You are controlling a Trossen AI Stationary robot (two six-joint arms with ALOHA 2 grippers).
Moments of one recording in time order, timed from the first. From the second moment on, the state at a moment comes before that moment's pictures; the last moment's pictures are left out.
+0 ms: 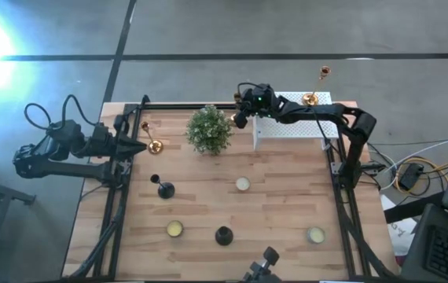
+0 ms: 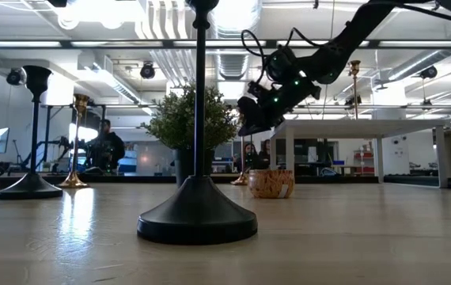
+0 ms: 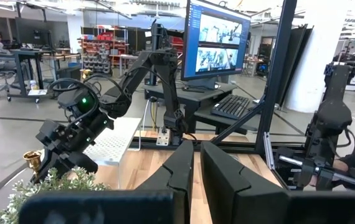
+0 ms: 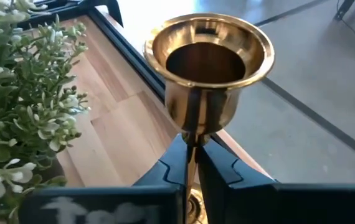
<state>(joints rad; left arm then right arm) 0.00 0.39 0.78 -0.40 0.00 -0.06 -0.60 1.85 1.14 0.21 0.00 0.02</state>
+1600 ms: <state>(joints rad) 0.00 0.39 0.78 -0.40 0.00 -0.06 -0.53 1.19 1.13 -0.53 0.64 0.39</state>
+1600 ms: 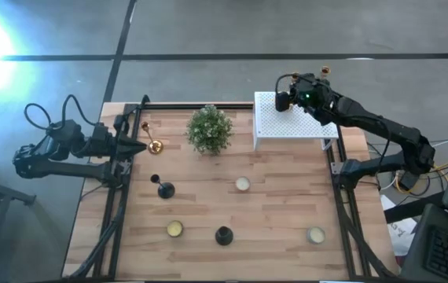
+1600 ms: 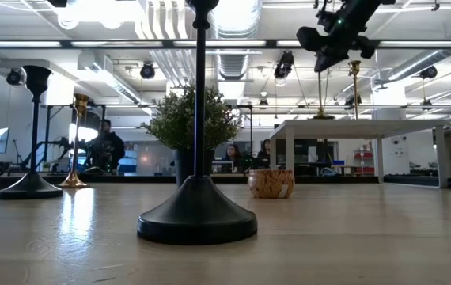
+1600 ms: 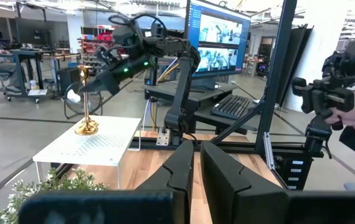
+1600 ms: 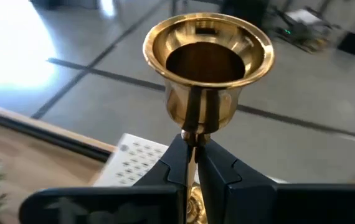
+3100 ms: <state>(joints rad) 0.00 0.39 0.78 -0.40 0.00 -0.06 -0.60 1.25 1.12 -0.59 0.78 0.50</state>
